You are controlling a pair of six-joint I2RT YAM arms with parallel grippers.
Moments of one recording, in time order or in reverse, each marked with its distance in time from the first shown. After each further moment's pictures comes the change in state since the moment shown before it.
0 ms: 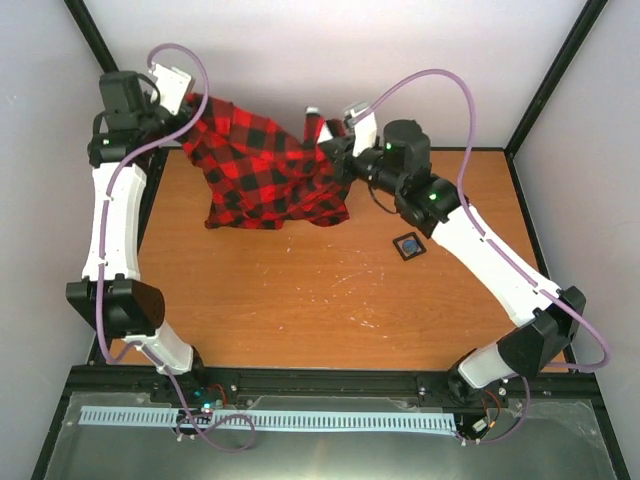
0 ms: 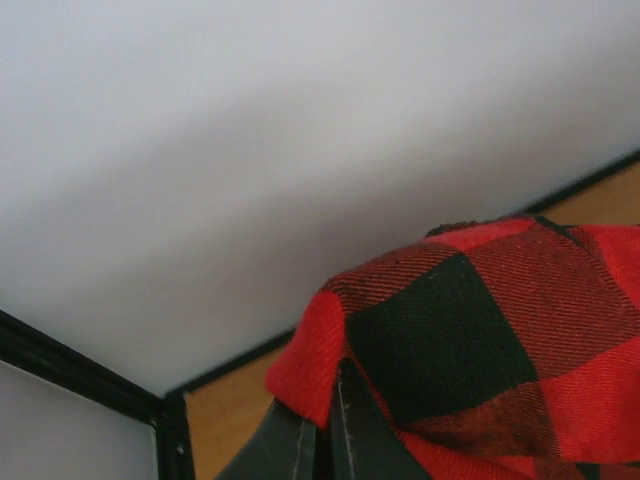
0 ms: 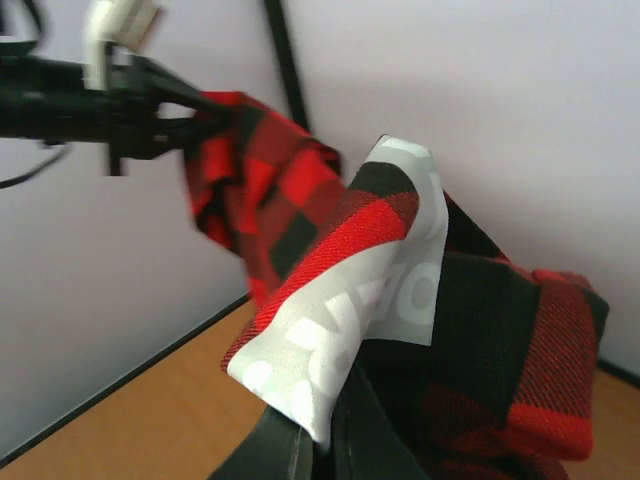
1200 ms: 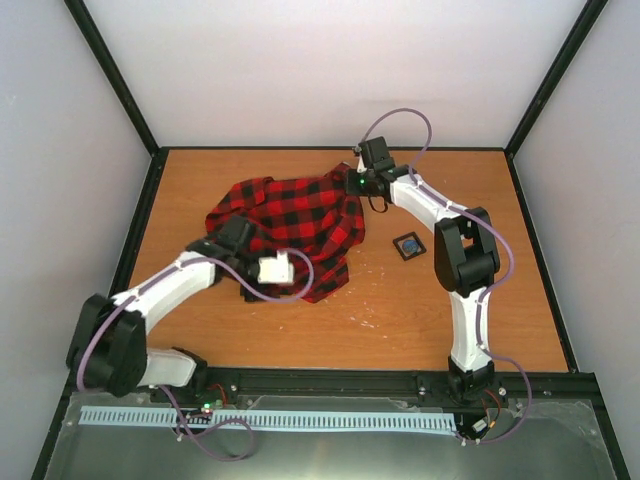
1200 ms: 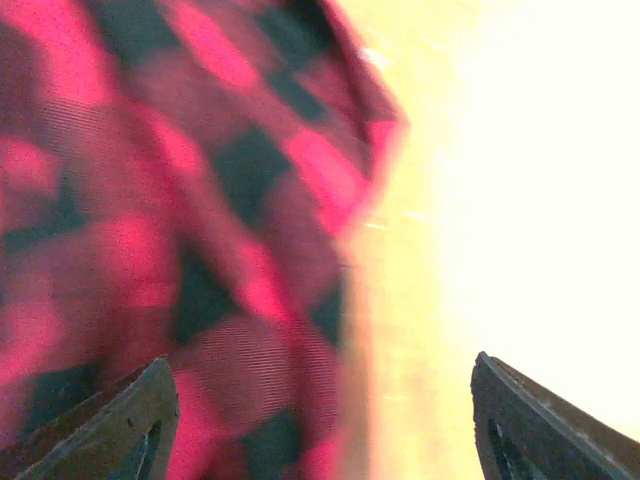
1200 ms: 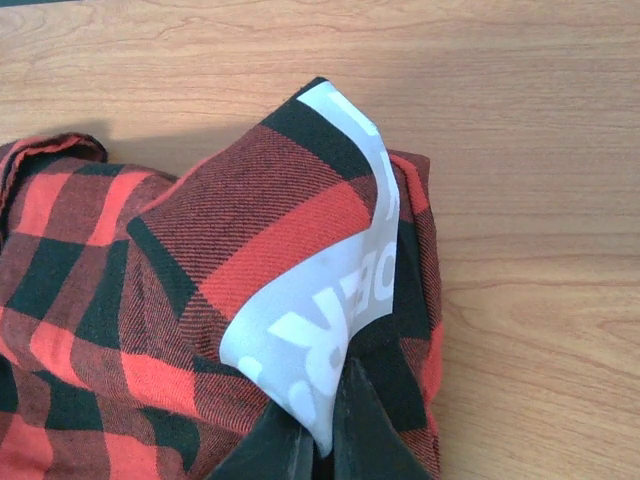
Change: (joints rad) left arm -0.476 -0.370 -1.155 0.063 0.103 0.676; right arm -0.187 0.612 0.142 -0.214 0.102 0.204
